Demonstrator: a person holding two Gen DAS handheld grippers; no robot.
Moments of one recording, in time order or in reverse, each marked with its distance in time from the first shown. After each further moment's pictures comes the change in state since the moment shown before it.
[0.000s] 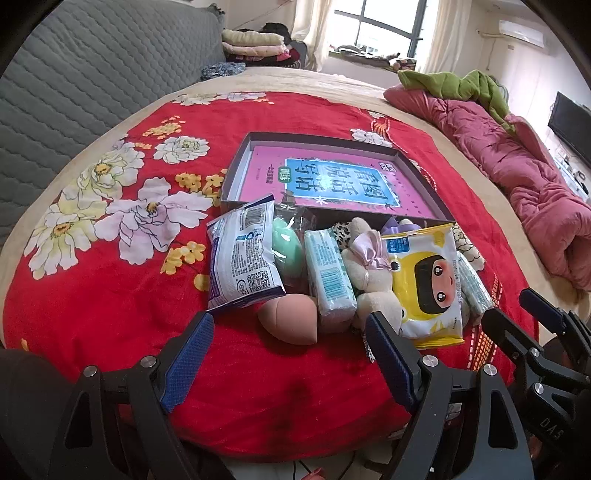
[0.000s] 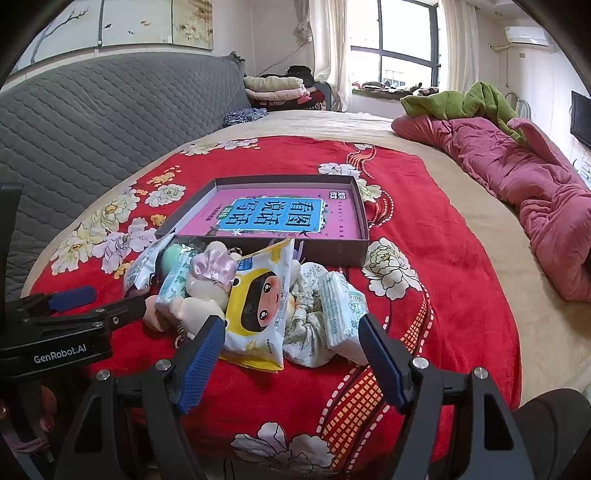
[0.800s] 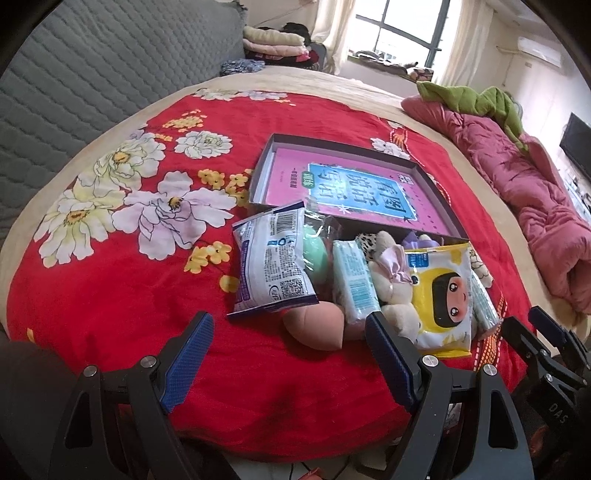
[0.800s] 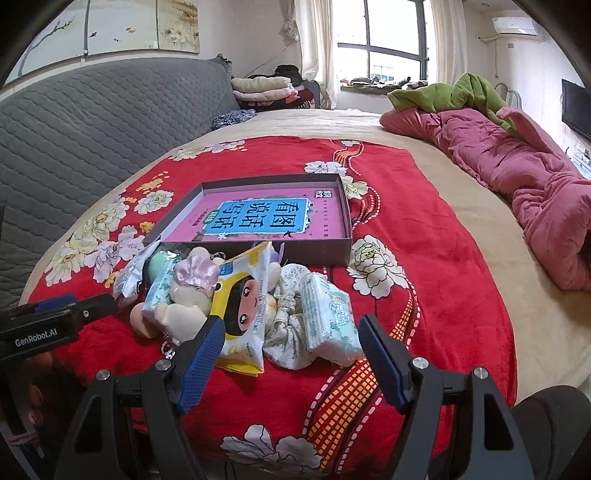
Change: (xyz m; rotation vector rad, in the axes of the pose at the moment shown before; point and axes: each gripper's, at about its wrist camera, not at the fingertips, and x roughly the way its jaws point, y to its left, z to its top) left arm -0.002 0.026 0.006 -0.081 -0.003 0.015; right arm 0.000 -0.017 0.001 0.044 0.001 -0.015
